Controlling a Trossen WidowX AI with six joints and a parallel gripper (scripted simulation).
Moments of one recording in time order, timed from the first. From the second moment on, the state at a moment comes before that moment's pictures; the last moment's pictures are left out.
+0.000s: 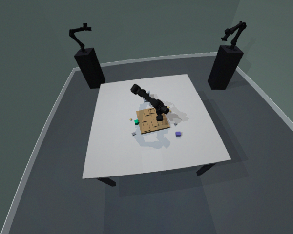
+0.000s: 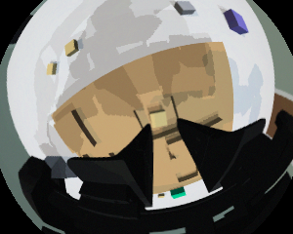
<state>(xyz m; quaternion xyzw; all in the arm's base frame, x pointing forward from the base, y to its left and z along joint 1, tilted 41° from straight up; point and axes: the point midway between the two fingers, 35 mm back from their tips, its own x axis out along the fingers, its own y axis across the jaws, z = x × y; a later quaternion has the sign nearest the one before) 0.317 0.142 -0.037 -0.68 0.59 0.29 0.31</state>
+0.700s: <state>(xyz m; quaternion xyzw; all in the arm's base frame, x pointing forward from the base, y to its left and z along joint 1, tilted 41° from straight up) 0.317 0.132 -0.046 -0.68 0.59 0.29 0.31</state>
